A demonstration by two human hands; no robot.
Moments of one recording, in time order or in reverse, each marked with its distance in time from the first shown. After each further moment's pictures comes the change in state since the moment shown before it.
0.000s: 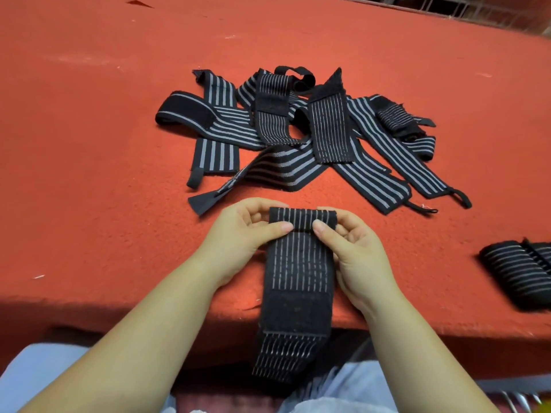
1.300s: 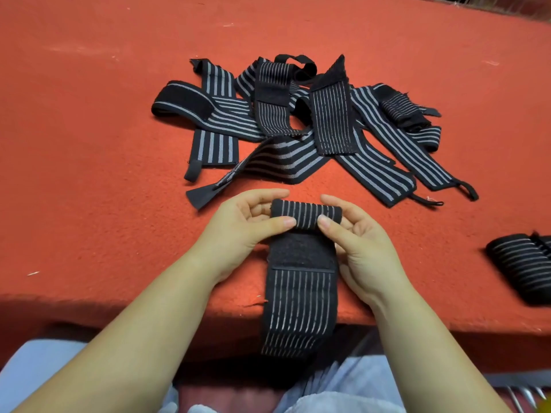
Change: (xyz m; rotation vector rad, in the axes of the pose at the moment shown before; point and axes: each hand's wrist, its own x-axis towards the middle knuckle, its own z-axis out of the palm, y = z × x) left_hand 0.001 -0.001 -0.001 -0.049 -0.039 0.000; right_hand 0.007 0.003 -0.007 0.088 -0.089 0.023
